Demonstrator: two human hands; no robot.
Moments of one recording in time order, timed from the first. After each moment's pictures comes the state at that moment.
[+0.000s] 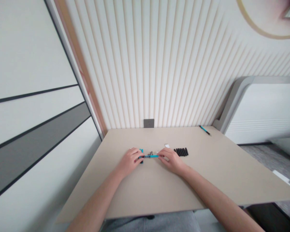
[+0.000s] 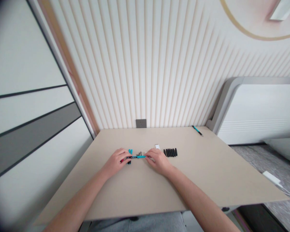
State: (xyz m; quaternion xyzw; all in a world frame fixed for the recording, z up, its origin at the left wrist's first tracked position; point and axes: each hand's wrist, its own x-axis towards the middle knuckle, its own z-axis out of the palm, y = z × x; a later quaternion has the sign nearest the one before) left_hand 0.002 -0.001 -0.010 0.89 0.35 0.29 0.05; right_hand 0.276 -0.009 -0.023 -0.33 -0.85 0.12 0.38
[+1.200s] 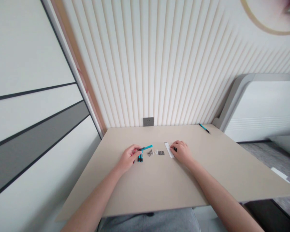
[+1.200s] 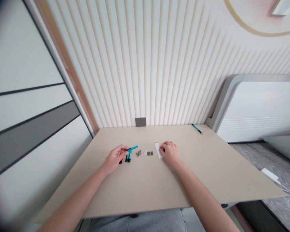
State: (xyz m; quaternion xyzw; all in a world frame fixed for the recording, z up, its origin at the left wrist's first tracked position) left_hand 0.007 -0.002 -0.013 0.74 0.43 0.39 0.35; right_hand 0.327 0.010 -0.031 -0.59 -0.77 0.01 0.25
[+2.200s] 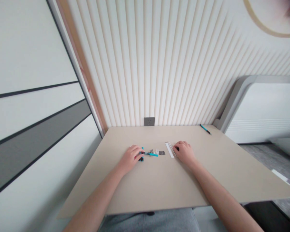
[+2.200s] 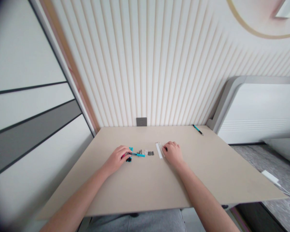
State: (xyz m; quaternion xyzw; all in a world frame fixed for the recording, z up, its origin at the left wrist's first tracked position) left_hand 0.002 0.001 -0.015 0.87 0.37 0.32 0.11; right_hand 0.328 0.010 -0.028 -0.64 -0.74 -0.02 0.21
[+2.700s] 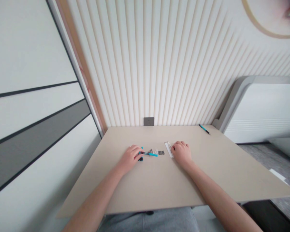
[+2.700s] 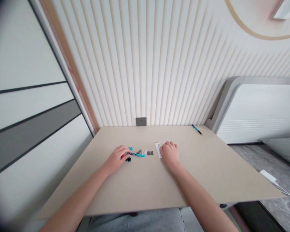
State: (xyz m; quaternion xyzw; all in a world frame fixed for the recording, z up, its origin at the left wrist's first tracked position) left_hand 0.004 0.001 -0.014 0.87 0.37 0.31 0.11; right_hand 0.307 0.005 -0.024 -0.69 -0.71 -0.07 0.14
